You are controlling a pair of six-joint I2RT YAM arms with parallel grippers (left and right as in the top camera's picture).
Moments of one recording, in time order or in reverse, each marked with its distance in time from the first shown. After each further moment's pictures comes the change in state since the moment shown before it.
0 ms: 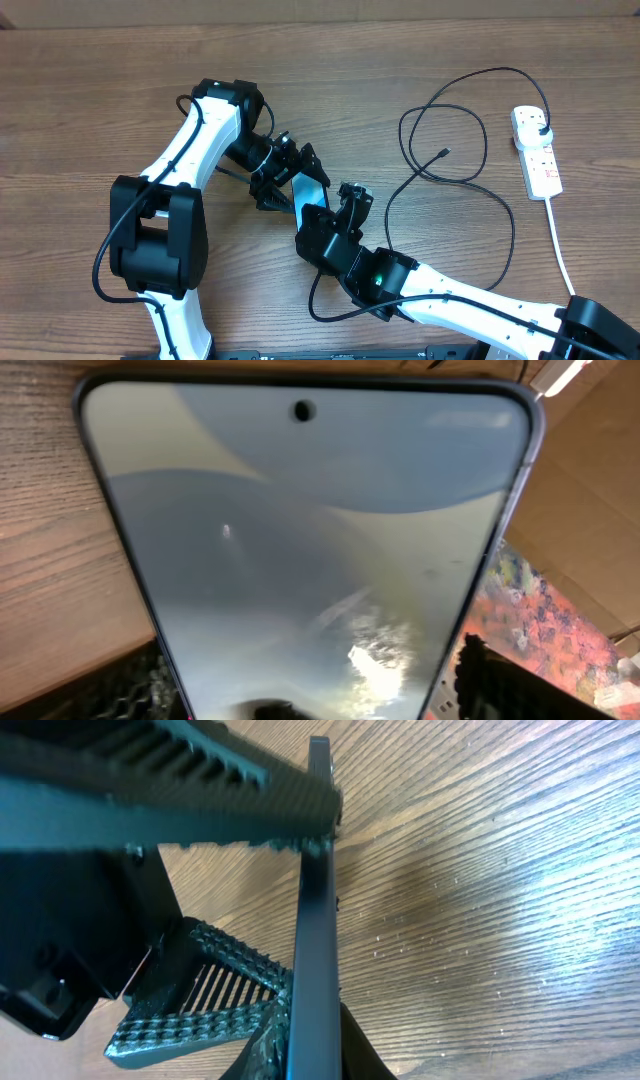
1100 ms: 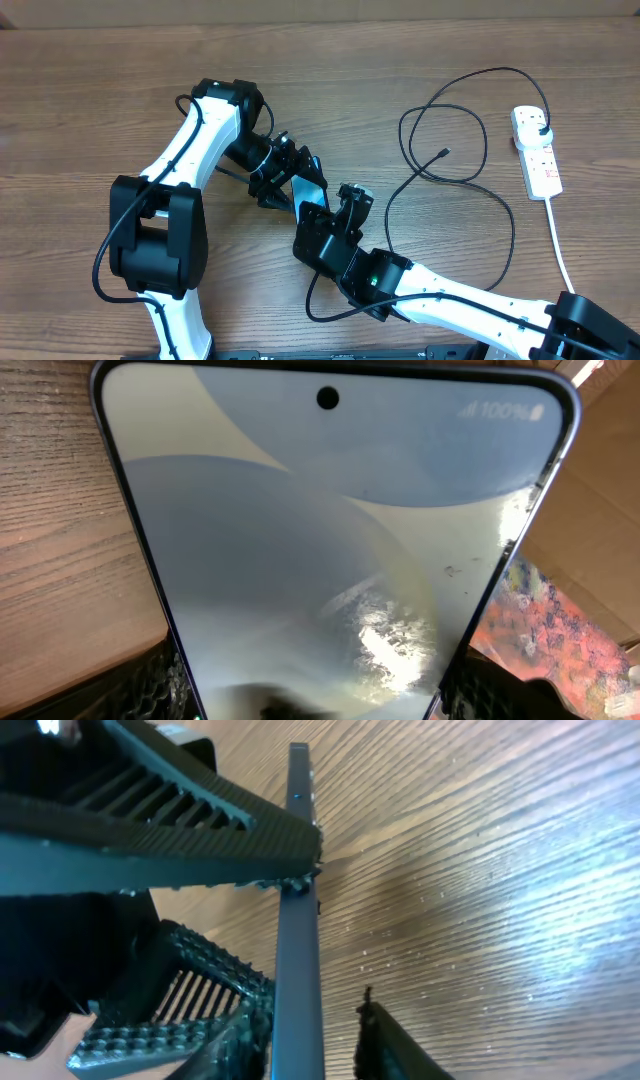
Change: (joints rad) left arm 0.001 -0.001 0.000 0.001 -0.020 0.000; right arm 0.006 0.030 0.000 0.010 0.053 0.002
